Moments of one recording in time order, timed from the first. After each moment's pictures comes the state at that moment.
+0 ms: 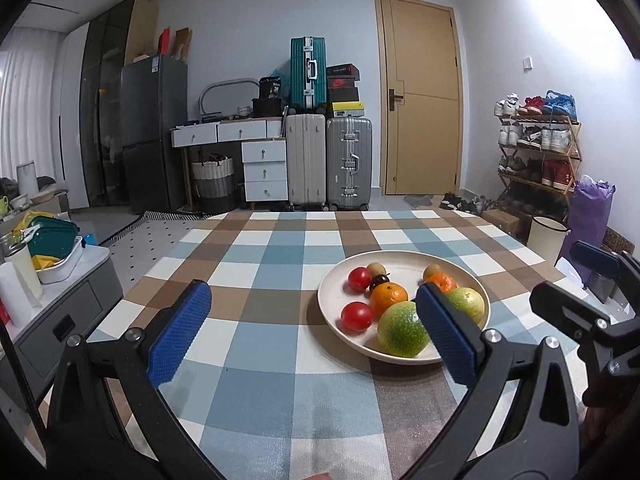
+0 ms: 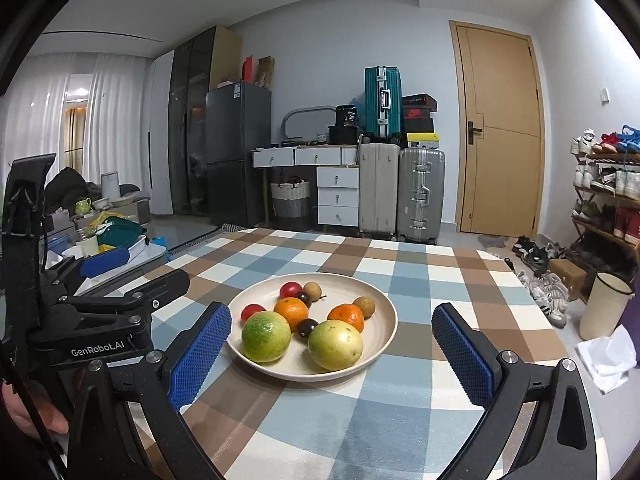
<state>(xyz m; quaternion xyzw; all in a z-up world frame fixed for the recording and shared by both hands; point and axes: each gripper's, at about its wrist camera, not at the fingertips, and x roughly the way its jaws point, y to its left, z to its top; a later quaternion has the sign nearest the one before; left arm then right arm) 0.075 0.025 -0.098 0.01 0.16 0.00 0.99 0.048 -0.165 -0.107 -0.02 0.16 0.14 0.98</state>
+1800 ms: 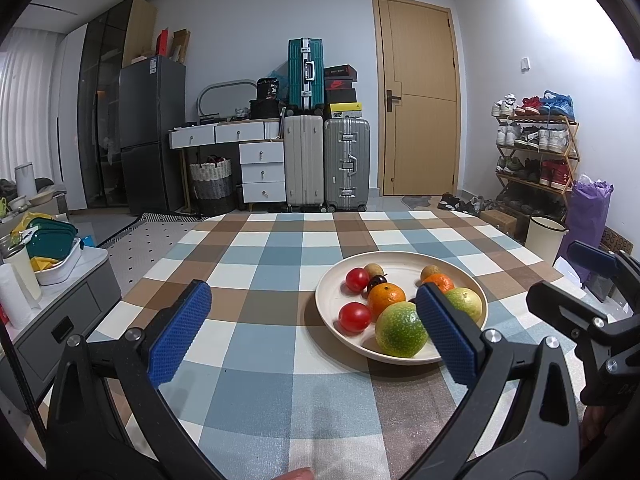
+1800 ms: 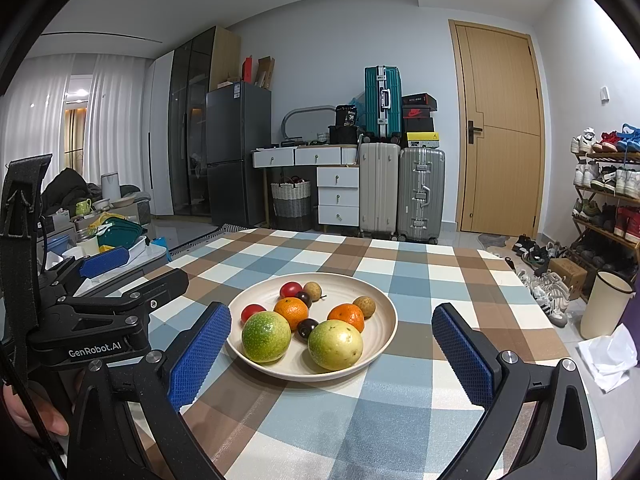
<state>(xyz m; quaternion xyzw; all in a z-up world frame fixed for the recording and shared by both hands) 0.073 0.024 -0.098 0.01 0.16 0.00 0.99 0.048 -0.164 -0.107 -0.02 0.16 0.14 0.98</state>
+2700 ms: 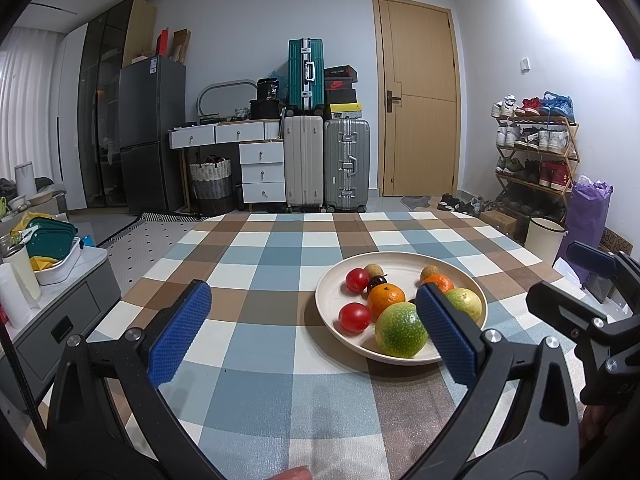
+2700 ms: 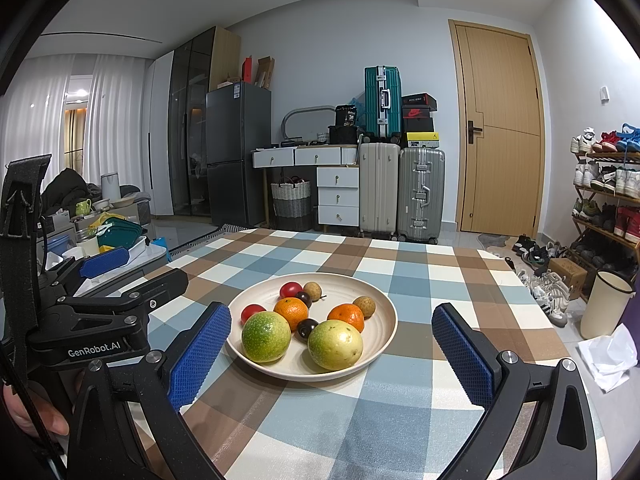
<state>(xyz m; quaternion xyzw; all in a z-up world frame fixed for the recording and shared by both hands) 0.073 0.023 -0.098 0.01 0.16 0.00 0.99 0.048 -0.166 -0.107 -0.02 0.16 0.14 0.98</state>
